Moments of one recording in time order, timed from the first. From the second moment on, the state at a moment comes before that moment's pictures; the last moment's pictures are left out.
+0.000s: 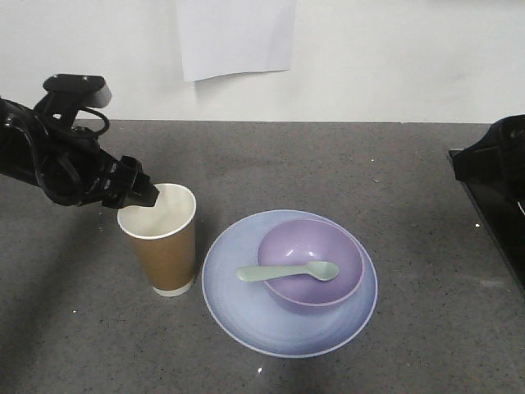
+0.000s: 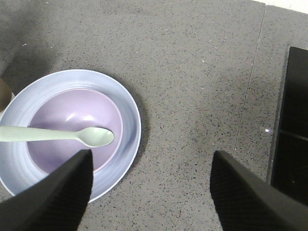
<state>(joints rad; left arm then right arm) -0.21 1.51 -1.28 -0.40 0.90 0.28 0.27 1.07 -1.30 -0.01 1.10 0.02</state>
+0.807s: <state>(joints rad) -0.21 1.02 -1.16 0.09 0.81 -0.13 0.27 0.98 -1.28 -0.16 1.15 0.11</state>
